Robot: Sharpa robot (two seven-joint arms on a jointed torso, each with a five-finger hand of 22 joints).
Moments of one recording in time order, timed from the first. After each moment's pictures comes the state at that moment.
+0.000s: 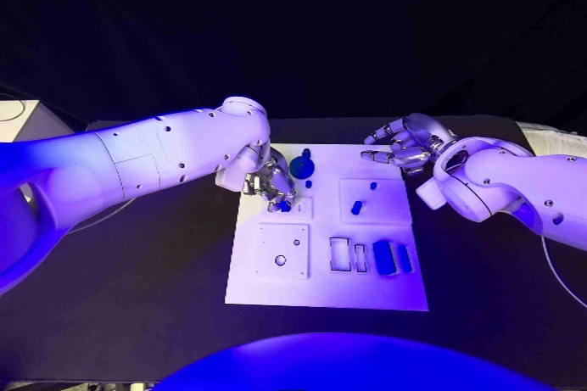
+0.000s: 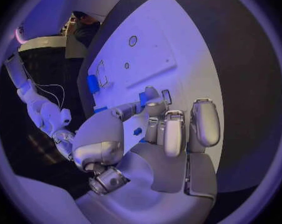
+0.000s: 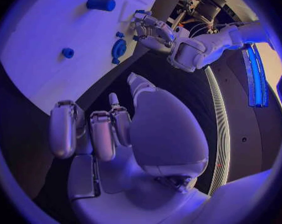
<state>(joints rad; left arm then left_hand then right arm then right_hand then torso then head) 1.38 -0.40 -0.18 1.11 -0.96 0.67 -0.53 0.73 -0.05 0.77 0.12 0.39 1.00 0.02 0.62 1.05 1.30 -0.05 1.19 0.80 1.47 -0.09 1.56 1.31 0.08 1.37 0.02 1.40 1.30 1.31 -0.92 -0.17 1.59 -0.76 -0.46 -0.10 1.40 -0.18 0.20 0.29 0.25 0.82 0.18 0.18 0.34 1.43 0.10 1.41 1.31 1.46 0.02 1.51 1.31 0.05 1.45 0.12 1.29 1.31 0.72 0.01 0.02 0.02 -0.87</state>
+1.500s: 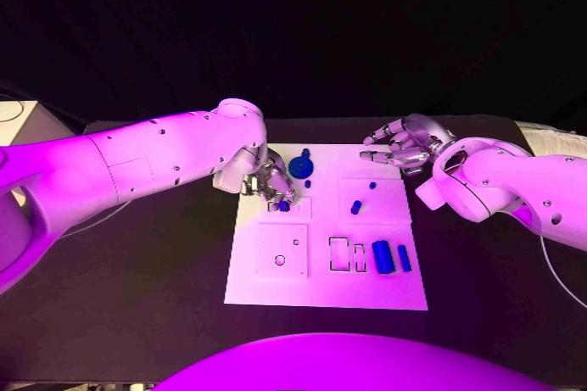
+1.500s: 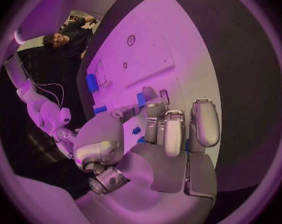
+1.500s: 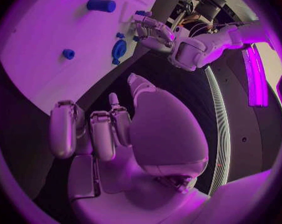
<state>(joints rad) 1.37 -0.42 -0.17 1.13 -0.97 0.64 -0.54 0.65 -0.07 0.63 0.19 0.37 1.02 0.01 0.62 1.05 1.31 -0.05 1.19 0.81 1.47 -0.09 1.56 1.31 0.08 1.38 0.02 1.40 1.31 1.30 -0.92 -0.17 1.59 -0.76 -0.46 -0.10 1.40 -0.18 0.20 0.29 0.25 0.82 0.18 0.19 0.34 1.43 0.10 1.41 1.31 1.46 0.02 1.51 1.31 0.05 1.45 0.12 1.30 1.31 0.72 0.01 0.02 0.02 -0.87</state>
